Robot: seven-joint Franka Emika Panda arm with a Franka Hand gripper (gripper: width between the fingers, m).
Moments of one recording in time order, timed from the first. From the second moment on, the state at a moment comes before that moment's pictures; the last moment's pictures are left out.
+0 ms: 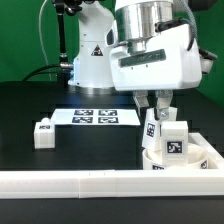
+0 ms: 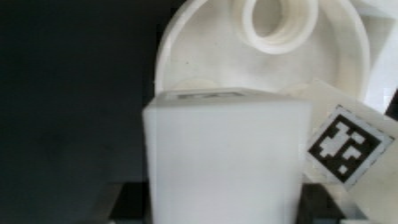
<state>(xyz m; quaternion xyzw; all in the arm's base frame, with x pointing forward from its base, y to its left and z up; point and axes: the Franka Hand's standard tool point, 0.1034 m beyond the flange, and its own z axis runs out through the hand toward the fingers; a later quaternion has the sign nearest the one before) 0.584 0.056 0.079 -0.78 0.61 -0.05 0.11</state>
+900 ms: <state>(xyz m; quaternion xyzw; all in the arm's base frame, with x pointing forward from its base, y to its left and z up) 0.581 0.066 0.079 -0.58 0.81 -0.01 0.14</state>
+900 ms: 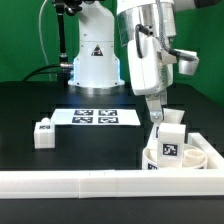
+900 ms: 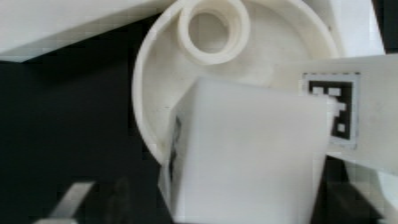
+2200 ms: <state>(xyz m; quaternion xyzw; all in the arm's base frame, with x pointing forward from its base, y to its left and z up) 0.597 0.083 0.101 -0.89 0.43 -0.05 0.11</state>
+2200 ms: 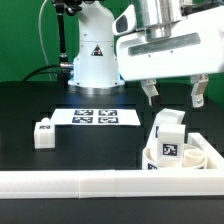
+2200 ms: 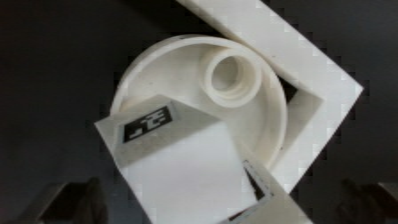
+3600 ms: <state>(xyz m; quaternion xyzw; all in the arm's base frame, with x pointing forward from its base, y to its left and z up) 0.589 0.079 0.094 -0.98 -0.16 -0.06 0.04</state>
